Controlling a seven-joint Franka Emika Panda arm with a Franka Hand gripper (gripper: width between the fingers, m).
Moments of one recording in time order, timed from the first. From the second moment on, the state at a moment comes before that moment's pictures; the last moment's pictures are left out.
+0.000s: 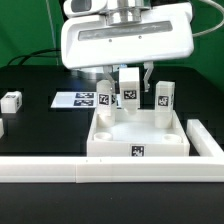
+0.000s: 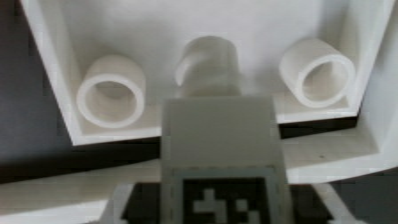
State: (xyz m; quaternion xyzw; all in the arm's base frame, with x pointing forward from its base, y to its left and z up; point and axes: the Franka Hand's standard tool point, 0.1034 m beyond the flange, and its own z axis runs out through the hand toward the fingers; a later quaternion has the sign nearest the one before) arm 0.573 0.029 0.104 -0.99 0.07 -0.15 0.05
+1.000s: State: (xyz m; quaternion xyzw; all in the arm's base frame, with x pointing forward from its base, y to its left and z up) arm 0.583 0.049 0.106 -0.97 0.06 -0.24 0.03
